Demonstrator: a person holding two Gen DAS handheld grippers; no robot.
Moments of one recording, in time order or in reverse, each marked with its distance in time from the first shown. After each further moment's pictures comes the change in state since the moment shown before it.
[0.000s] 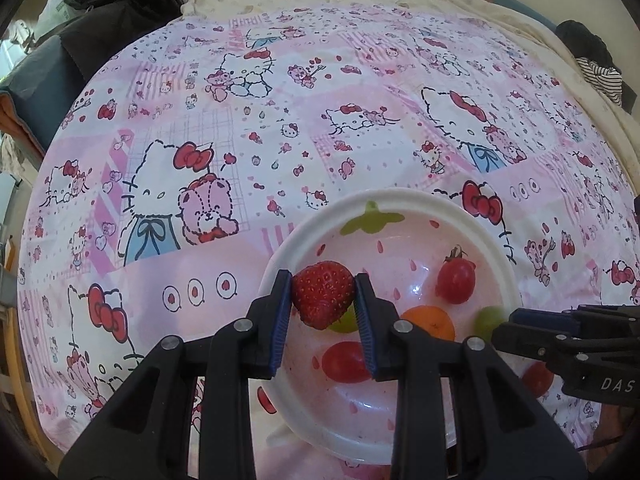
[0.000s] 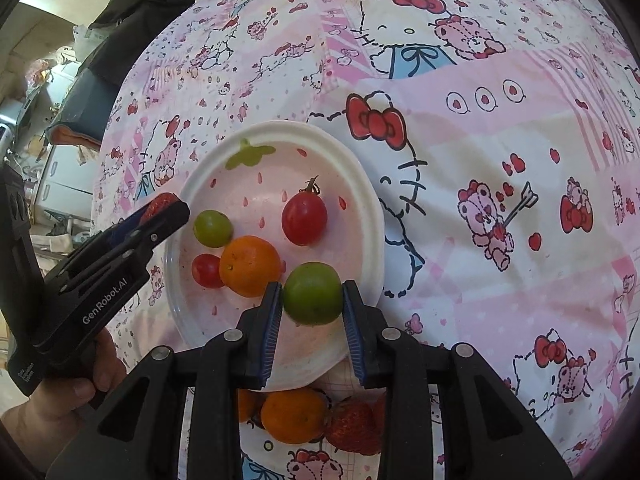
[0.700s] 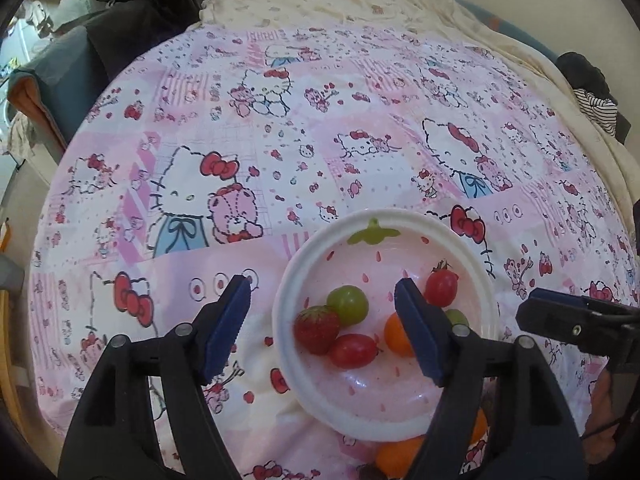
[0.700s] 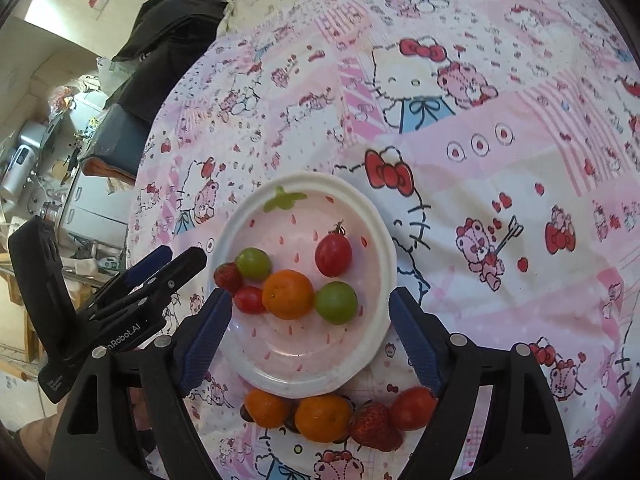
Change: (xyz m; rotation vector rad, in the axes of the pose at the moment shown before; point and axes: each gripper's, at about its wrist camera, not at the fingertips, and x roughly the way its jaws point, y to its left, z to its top) left arm -0.040 0.015 -0.004 -0.060 -0.066 -0.022; right arm -0.041 0.005 0.002 0.005 -0.137 0.085
